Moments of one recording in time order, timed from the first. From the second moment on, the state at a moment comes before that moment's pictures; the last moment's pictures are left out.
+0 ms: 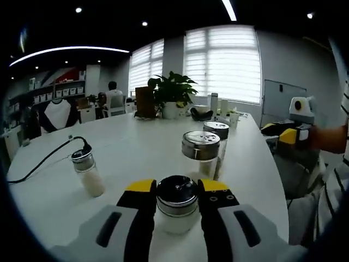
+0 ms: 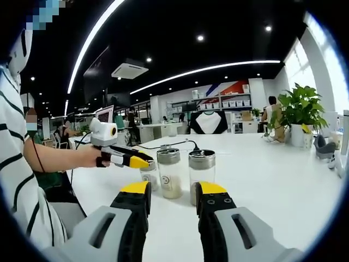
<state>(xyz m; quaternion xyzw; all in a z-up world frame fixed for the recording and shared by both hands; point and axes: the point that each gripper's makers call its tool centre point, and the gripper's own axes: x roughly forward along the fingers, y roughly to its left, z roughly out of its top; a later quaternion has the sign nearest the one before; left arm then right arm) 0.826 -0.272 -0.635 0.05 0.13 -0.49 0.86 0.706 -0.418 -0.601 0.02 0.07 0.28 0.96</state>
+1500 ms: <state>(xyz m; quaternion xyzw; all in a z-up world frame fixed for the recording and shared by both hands) 0.835 -0.278 -0.635 0.05 0.14 -0.50 0.85 0.707 -0.420 -0.596 0.02 0.06 0.28 0.96</state>
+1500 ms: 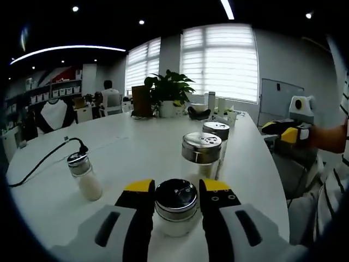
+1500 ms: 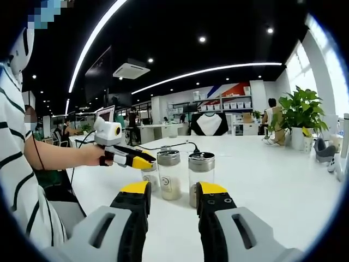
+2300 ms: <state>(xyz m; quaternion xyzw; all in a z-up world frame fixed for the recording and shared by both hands) 0.833 -0.281 -0.635 0.05 0.12 -0.57 0.81 0.706 -0.418 -0.595 0.02 0.06 0.28 0.96</state>
